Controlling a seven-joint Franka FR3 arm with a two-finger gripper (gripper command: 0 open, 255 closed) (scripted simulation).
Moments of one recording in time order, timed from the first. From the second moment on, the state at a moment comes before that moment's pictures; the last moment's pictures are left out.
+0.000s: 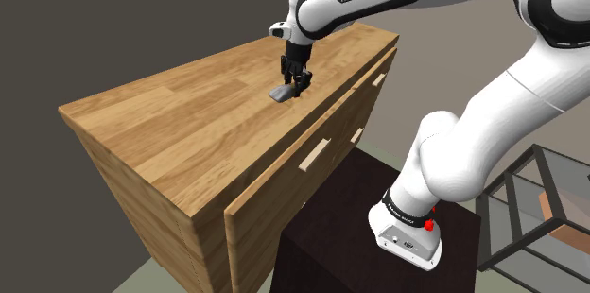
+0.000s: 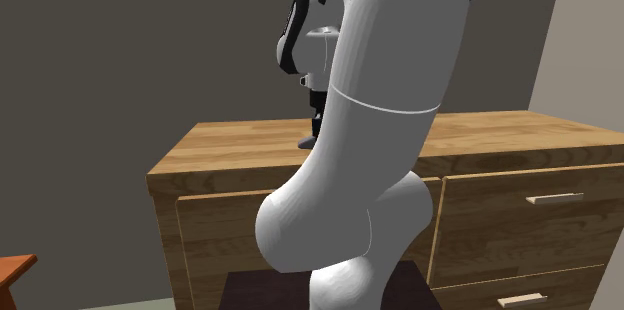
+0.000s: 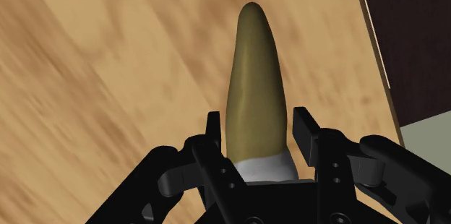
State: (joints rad) arm 0.31 -0.29 -0.32 -2.35 -0.09 2.08 -1.19
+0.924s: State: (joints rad) arm 0.31 -0.33 -0.31 -2.26 -0.10 1.96 -1.18
